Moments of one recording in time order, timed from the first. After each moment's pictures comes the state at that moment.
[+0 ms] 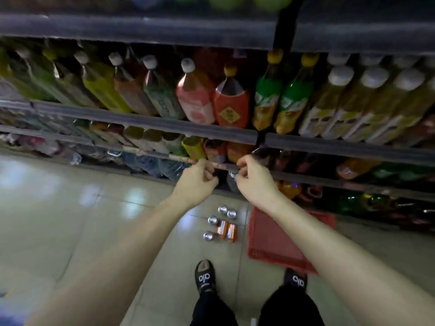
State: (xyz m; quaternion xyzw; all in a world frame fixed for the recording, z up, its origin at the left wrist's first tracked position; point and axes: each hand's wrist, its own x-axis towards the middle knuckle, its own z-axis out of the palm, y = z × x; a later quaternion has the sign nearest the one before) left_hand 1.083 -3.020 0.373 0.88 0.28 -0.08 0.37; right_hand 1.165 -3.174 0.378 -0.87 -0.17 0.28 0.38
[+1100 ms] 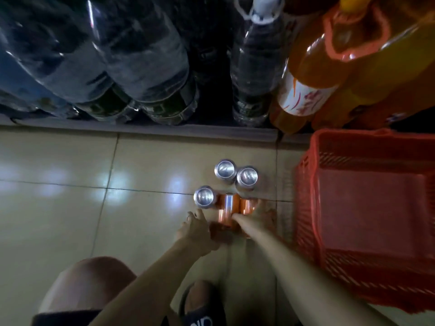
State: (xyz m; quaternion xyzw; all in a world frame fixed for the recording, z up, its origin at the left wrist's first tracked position) left_hand 0.968 -2.977 -0.414 0.83 0.29 -0.44 0.18; right_hand 1.037 -3.125 -0.489 -0.83 0.19 0.40 0.34
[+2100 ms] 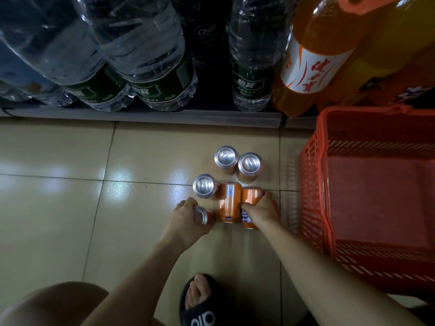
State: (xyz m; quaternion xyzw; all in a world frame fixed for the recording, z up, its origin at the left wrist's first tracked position) left_hand 0.937 -2.951 -0.444 0.86 0.31 -0.22 0.33; right_hand 1.043 -3.133 -0.501 -0.85 0.20 0.38 0.32
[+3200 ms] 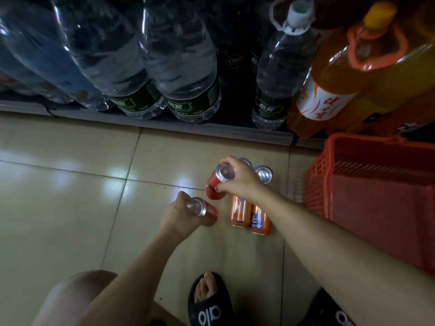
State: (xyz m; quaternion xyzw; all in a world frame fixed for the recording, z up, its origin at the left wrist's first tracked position) left_hand 0.940 -2.918 -0.369 0.79 0.43 -0.19 0.39; right_hand 1.096 -3.048 -0.381 -0.80 -0.15 0.40 0.42
